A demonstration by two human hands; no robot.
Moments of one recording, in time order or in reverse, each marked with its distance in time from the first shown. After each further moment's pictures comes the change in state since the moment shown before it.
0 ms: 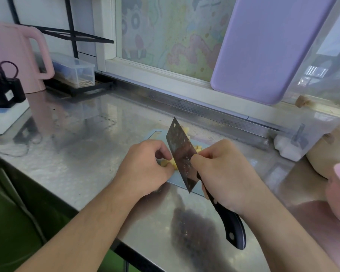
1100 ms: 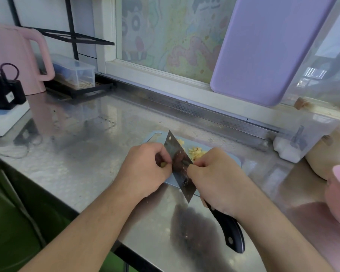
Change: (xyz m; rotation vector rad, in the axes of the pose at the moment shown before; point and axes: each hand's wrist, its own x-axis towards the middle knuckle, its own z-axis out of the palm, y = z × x) left_hand 0.002 -0.004 0.002 -0.010 0.002 0.020; right_hand 0.007 0.009 0.012 -0.130 -0.021 0.050
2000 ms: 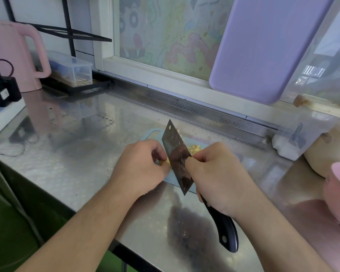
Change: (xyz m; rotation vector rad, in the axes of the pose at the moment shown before) left_hand -0.002 0.001 -0.001 0.033 0.024 -0.060; right_hand -0.008 -0.006 -0.003 0.073 0.033 -0.058
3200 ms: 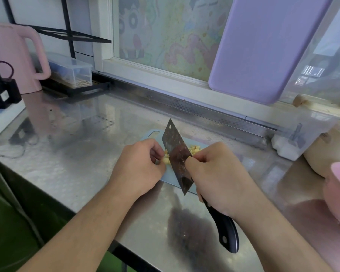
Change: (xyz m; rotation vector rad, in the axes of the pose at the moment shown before) left_hand 0.001 -0.001 -0.001 0.016 0.007 -0.011; right_hand -0.001 -0.001 -0.001 0.003 0.018 -0.002
